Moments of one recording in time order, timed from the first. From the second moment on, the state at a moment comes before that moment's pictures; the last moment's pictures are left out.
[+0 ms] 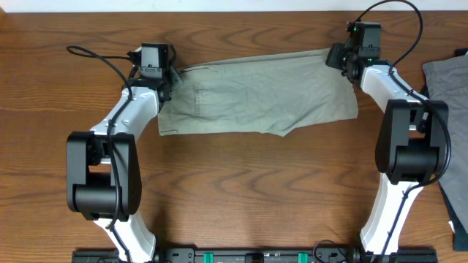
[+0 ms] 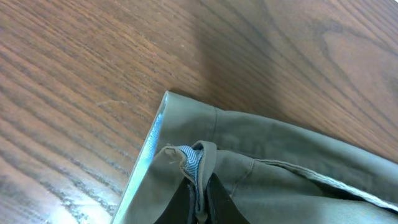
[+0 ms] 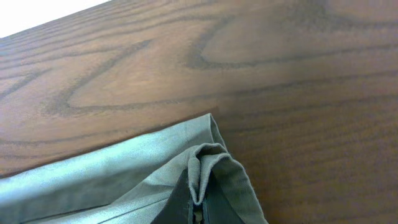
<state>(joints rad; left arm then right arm) -0.07 1.93 1.25 -0.25 -0.15 -0.62 -0.02 2.22 1.54 -0.11 -0.09 0.28</state>
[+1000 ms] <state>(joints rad) 0.02 1.66 1.32 -0.29 -0.01 -0.46 -0.01 2.10 1.68 -0.46 -0.12 0.17</state>
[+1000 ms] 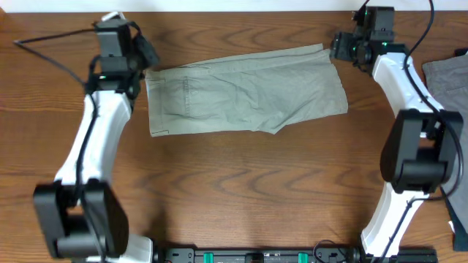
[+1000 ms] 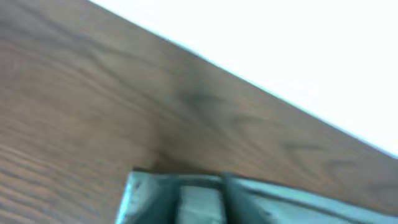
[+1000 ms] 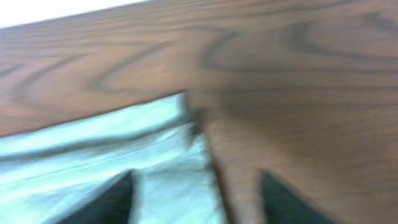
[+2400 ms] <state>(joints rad) -0.12 1.94 1.29 -0.83 0.04 -0.43 0.12 2.21 1.63 -1.07 0.09 0.28</state>
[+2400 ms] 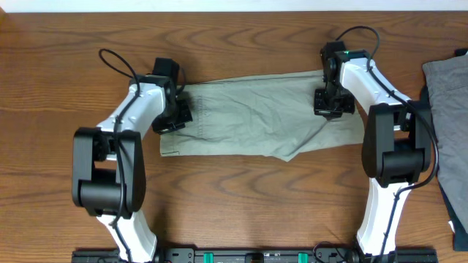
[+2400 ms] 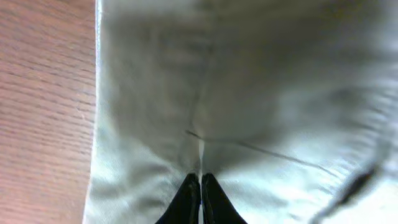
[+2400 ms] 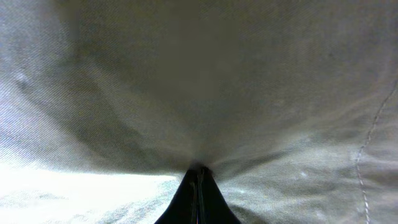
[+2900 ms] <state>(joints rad) -0.13 1.70 1.29 -0.71 -0.04 -0.43 0.12 2.03 1.60 -0.98 0.08 0.26</state>
